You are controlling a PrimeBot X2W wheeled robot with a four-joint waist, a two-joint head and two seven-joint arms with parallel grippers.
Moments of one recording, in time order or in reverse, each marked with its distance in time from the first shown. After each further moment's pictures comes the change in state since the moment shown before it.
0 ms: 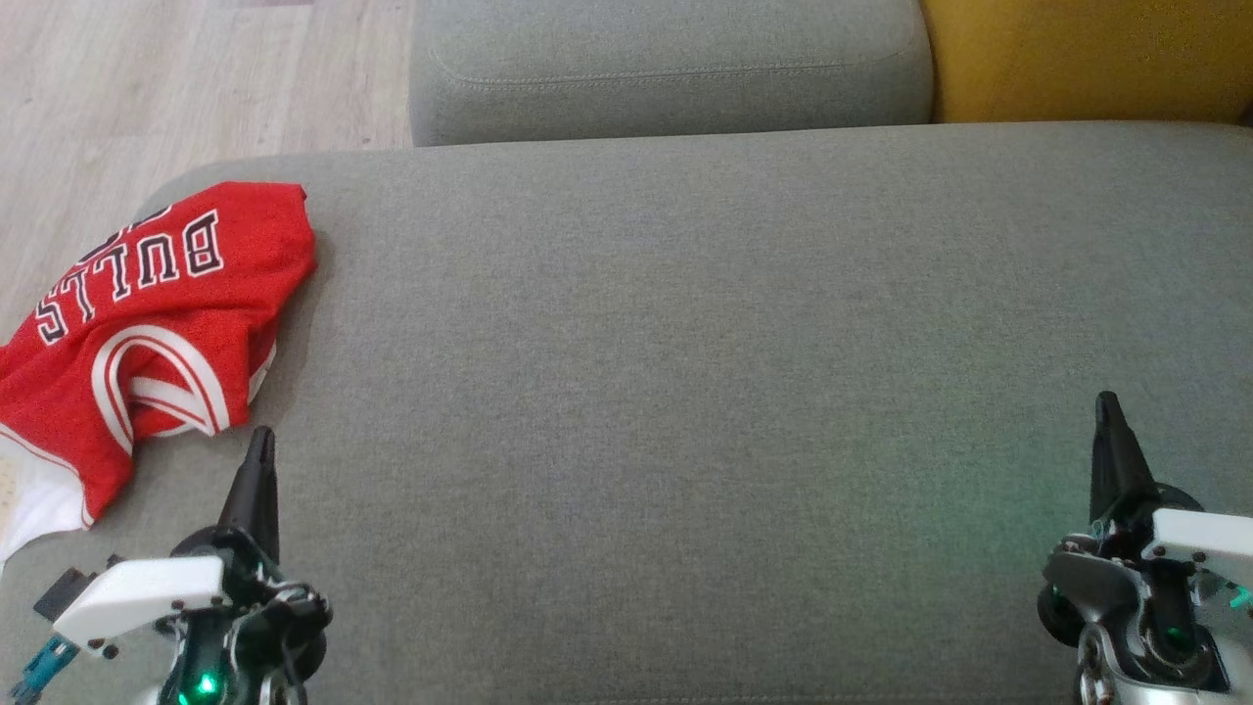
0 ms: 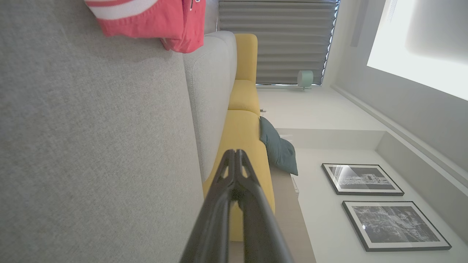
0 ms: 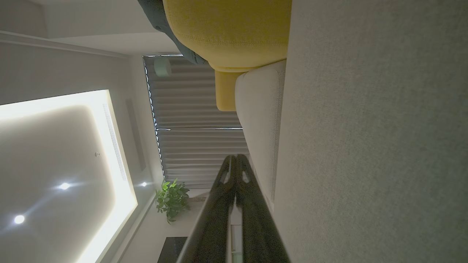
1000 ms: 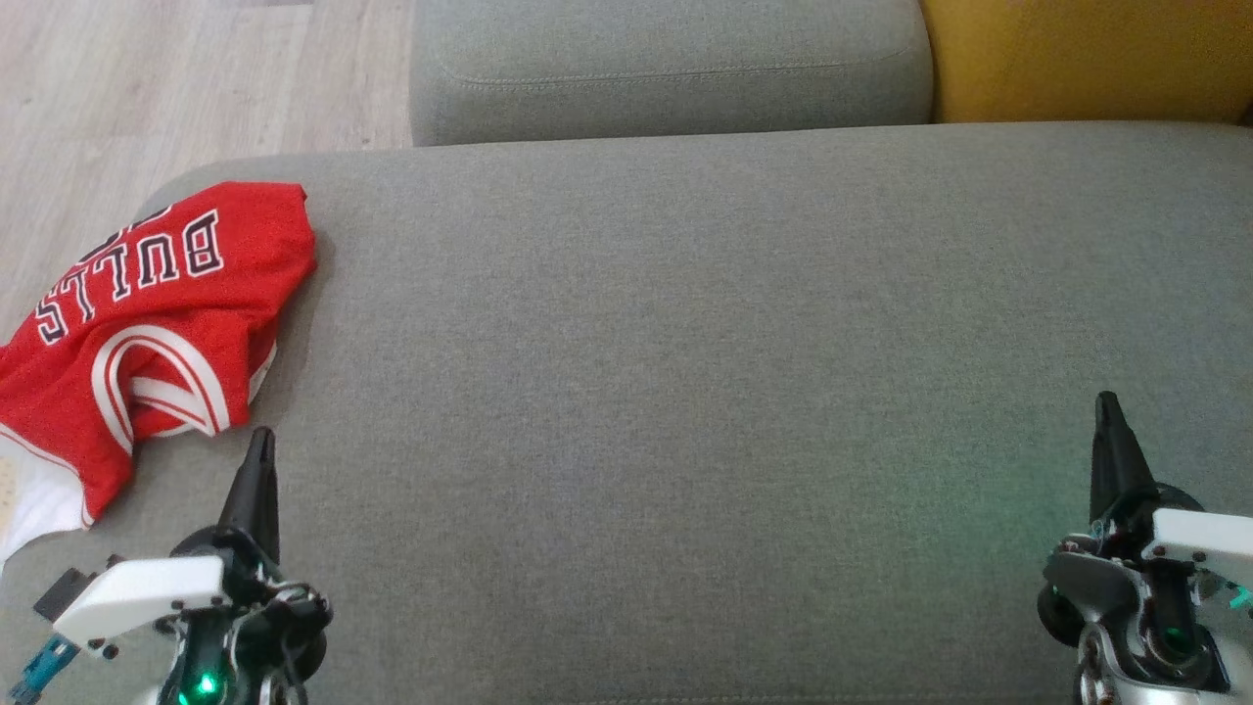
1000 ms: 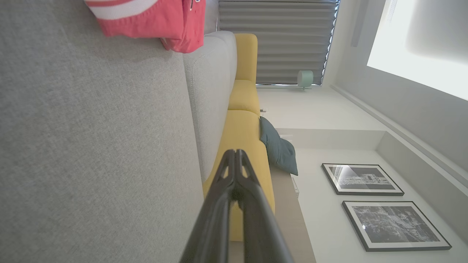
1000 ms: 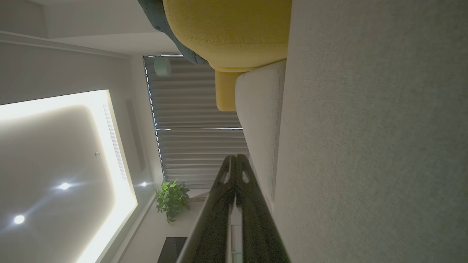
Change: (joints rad) left arm 0.000 0.000 0.000 0.000 0.000 0.000 0.000; right arm 0.000 0.000 0.000 0.000 0.000 0.000 0.000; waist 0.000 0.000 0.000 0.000
